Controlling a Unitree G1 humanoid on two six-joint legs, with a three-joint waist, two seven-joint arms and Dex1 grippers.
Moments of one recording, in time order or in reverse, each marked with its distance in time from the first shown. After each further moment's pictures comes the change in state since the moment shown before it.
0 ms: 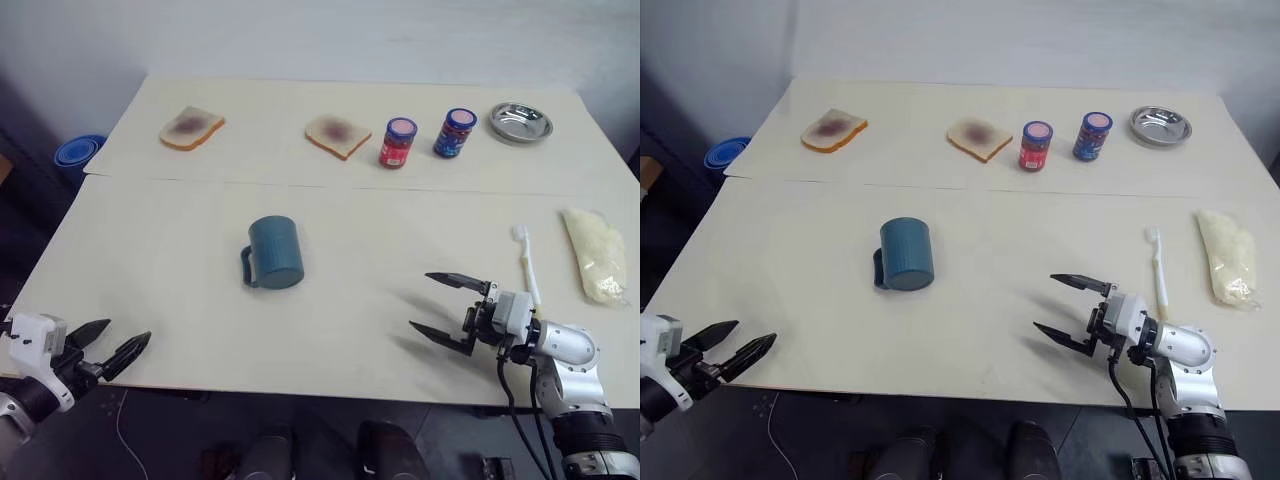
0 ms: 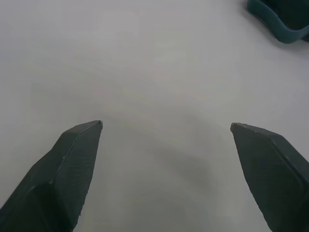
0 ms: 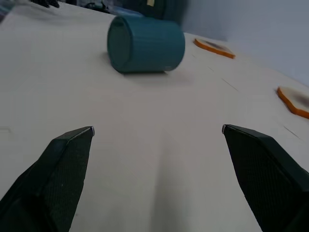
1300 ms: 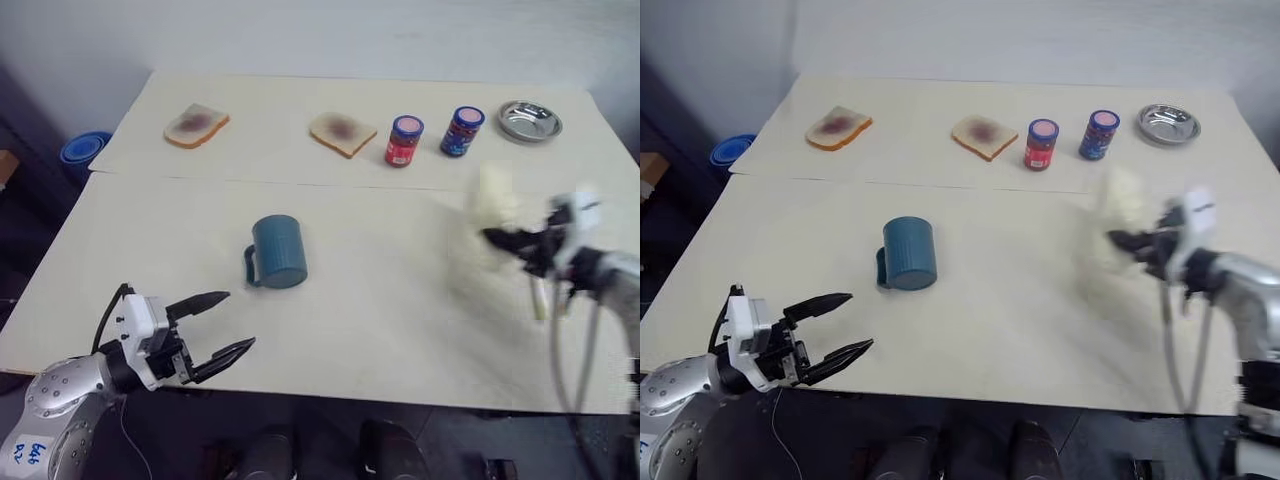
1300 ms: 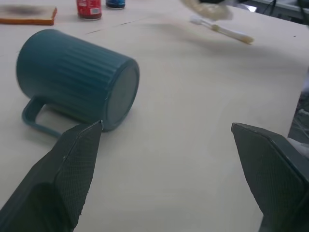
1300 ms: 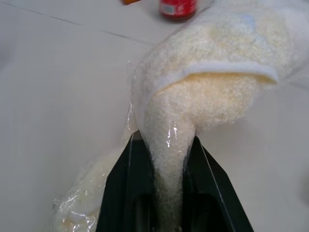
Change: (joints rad) left arm -0.130 -0.057 -0.338 -0.155 0.064 -0.377 -0.284; right arm -0.234 -0.397 -0.229 0.001 -0.003 1.067 -0.427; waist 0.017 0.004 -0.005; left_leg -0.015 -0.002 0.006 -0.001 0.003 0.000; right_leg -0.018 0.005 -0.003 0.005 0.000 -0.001
